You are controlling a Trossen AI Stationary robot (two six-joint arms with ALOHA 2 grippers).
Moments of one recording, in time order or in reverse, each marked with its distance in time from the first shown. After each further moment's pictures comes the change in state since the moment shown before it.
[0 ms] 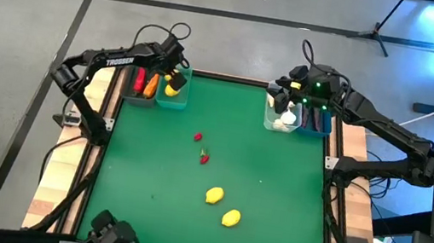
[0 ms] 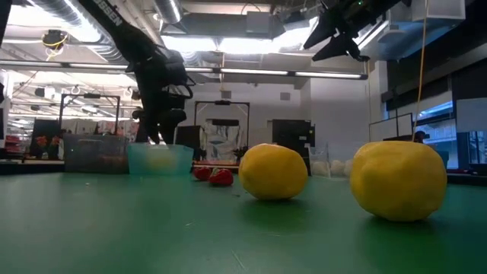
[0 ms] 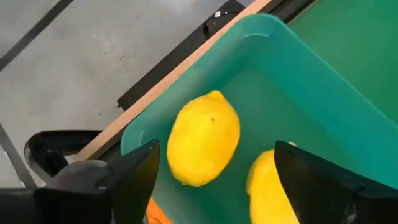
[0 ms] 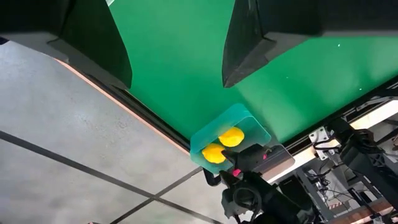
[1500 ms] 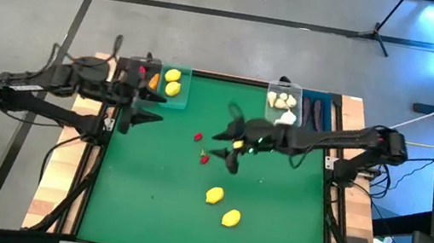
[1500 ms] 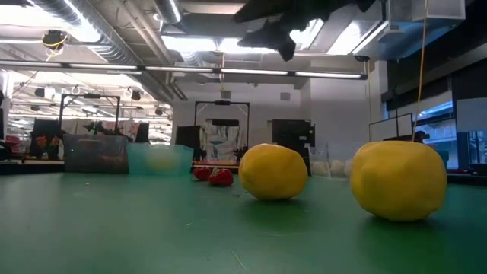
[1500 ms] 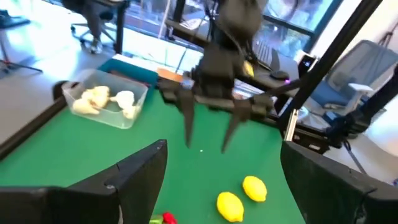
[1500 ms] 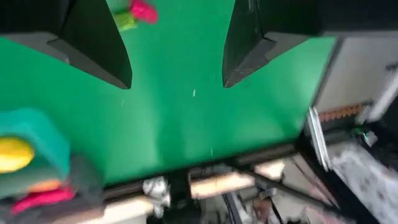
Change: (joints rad) left arm -0.806 -0.834 0.021 -0.025 0.233 -0.379; right arm 0.544 0.387 0.000 0.445 -0.041 0.027
